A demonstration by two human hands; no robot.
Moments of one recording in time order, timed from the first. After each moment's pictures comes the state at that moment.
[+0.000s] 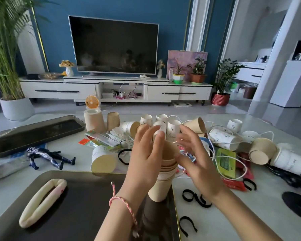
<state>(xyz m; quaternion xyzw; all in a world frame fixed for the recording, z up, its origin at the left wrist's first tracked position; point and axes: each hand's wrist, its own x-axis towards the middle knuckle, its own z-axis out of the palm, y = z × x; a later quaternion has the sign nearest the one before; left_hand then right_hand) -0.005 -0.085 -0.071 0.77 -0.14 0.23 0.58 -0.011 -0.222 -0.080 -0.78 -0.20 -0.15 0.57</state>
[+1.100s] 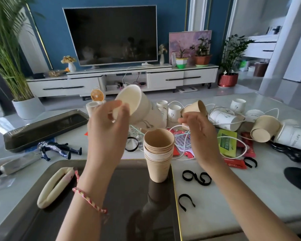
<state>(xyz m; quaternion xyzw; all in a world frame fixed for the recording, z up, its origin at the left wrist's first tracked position) -0.032 -0.050 -0.022 0.79 -0.02 0.33 0.52 0.012 -0.230 -0.083 -0.73 -0.11 -0.29 0.62</state>
